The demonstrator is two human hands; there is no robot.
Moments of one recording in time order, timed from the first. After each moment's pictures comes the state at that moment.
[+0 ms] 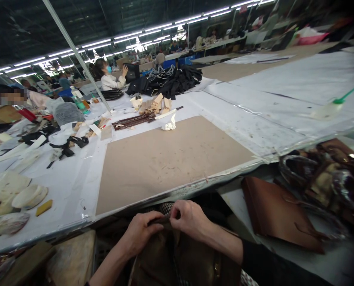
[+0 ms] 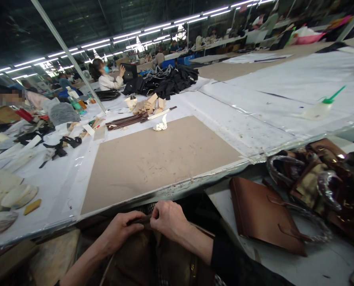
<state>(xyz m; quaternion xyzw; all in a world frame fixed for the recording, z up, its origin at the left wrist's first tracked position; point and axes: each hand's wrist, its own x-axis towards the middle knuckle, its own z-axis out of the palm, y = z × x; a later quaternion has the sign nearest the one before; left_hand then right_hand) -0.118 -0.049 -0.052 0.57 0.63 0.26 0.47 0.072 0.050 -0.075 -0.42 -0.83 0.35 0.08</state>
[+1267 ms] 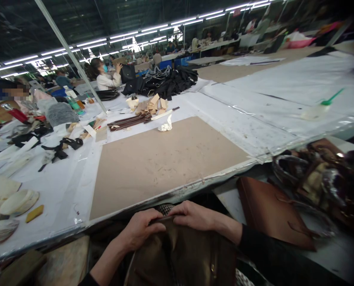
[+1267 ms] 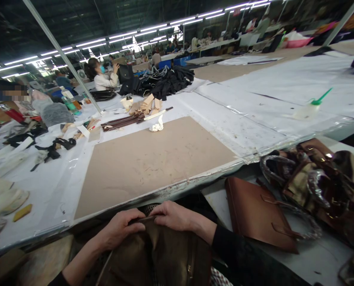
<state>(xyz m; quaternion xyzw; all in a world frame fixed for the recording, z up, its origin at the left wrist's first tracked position) -0.119 -0.024 -0.056 0.68 0.58 0.18 0.41 0.104 0.091 -0.070 -0.15 -0.79 0.60 0.03</state>
